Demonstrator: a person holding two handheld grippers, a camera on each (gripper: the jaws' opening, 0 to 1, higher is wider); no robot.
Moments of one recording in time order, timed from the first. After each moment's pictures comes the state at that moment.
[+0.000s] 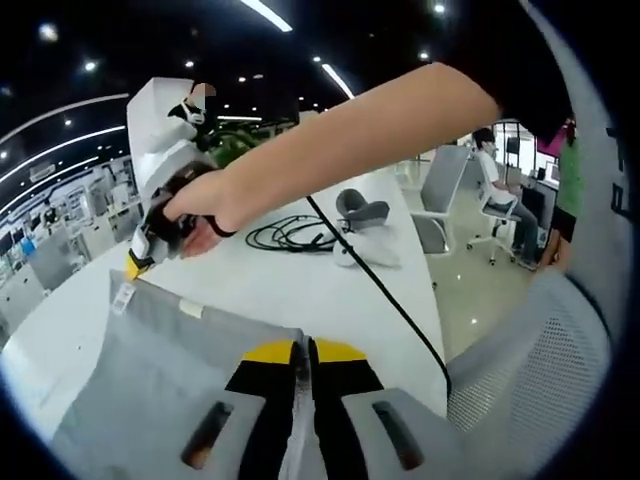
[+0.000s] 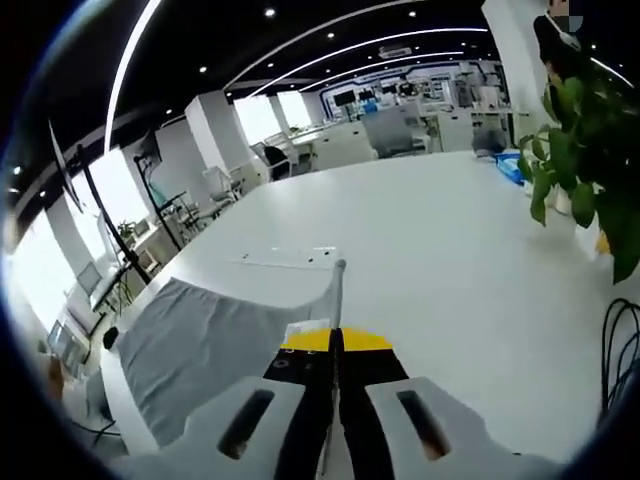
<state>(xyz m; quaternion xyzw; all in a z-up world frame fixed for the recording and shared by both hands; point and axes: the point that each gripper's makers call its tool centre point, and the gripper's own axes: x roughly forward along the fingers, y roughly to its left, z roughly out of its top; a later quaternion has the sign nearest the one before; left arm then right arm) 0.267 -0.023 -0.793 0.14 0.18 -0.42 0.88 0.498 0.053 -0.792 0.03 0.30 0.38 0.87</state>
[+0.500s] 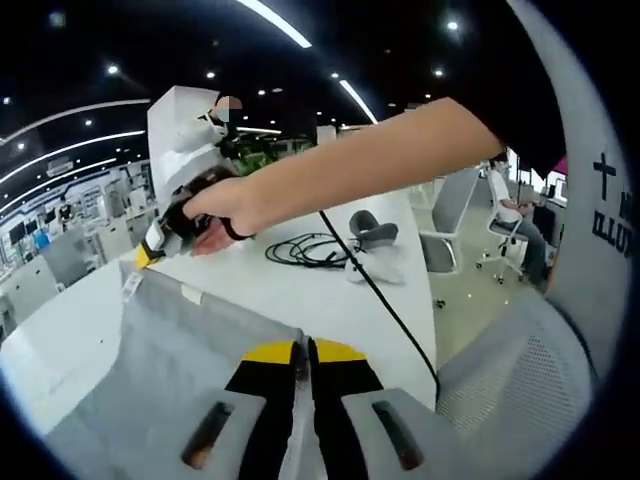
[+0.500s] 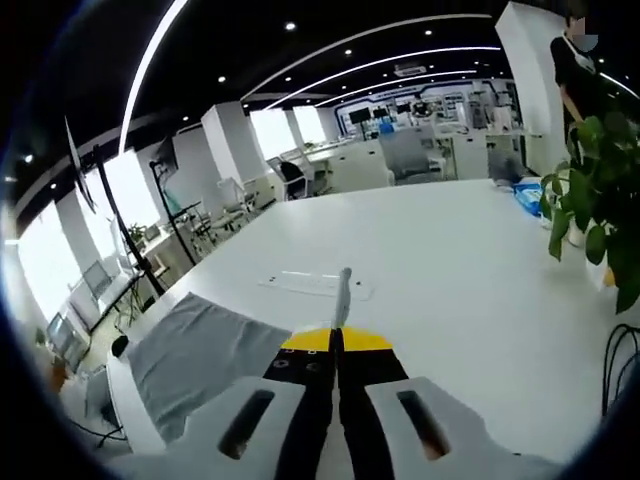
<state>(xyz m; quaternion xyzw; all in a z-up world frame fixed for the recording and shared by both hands) 0.251 0.014 -0.754 0.12 0.15 -0.39 0.90 0.486 0.092 -0.747 0.04 0.26 0.41 0.88</state>
